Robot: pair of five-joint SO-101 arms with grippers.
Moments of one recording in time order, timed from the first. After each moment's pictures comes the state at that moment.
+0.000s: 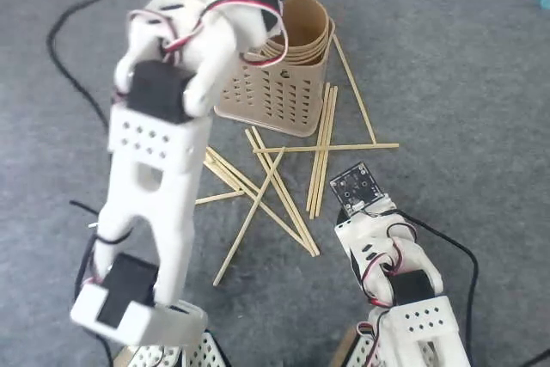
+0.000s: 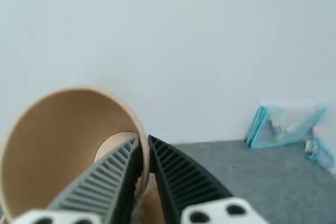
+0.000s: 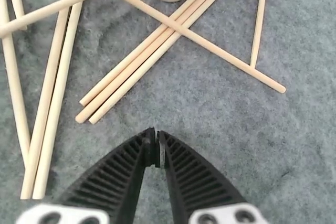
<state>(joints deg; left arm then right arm) 14.8 -2.1 -31.4 59.9 21.3 -16.7 -81.6 94.9 38.7 19.5</state>
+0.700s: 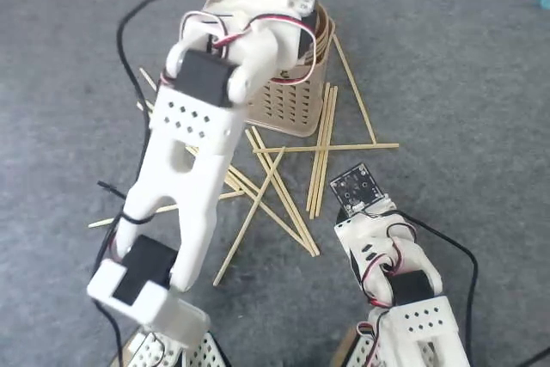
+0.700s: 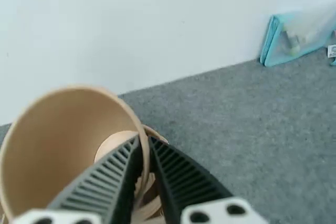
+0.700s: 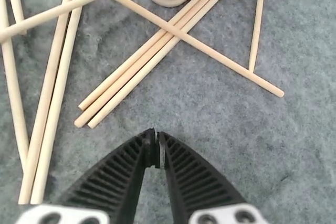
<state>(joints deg) 19.1 5.0 -30.7 66.2 10.3 -16.7 -81.7 95.5 37.3 19.5</state>
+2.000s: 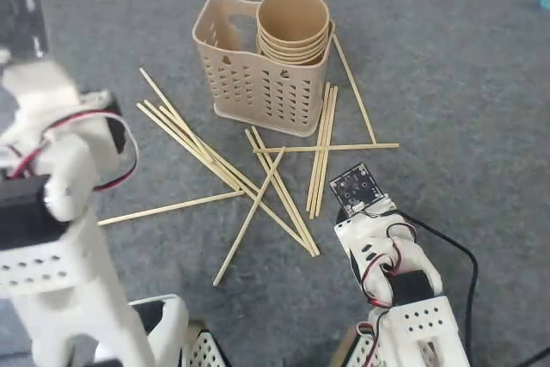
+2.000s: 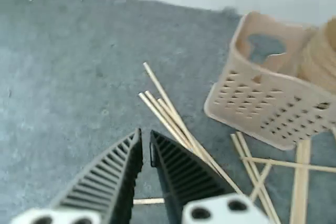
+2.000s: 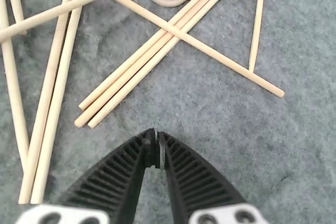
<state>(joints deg) -17.8 -37.2 -1.1 92.9 7.5 -16.7 -81.7 95.5 37.6 19.5</state>
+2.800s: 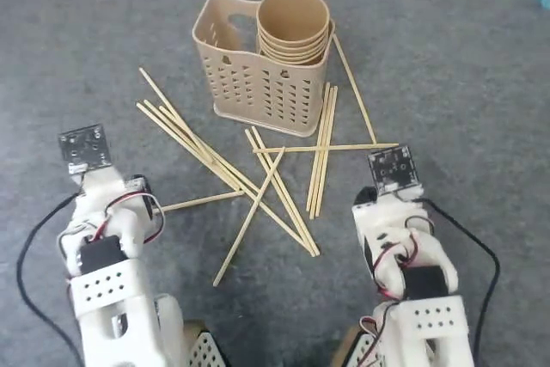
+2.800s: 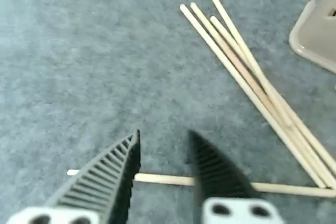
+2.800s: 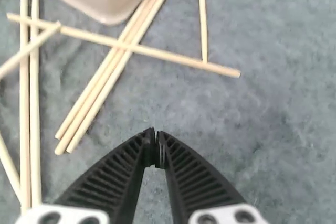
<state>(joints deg) -26.5 -61.3 77.4 44.7 2.4 -10.1 -77.1 83.4 44.6 9.0</state>
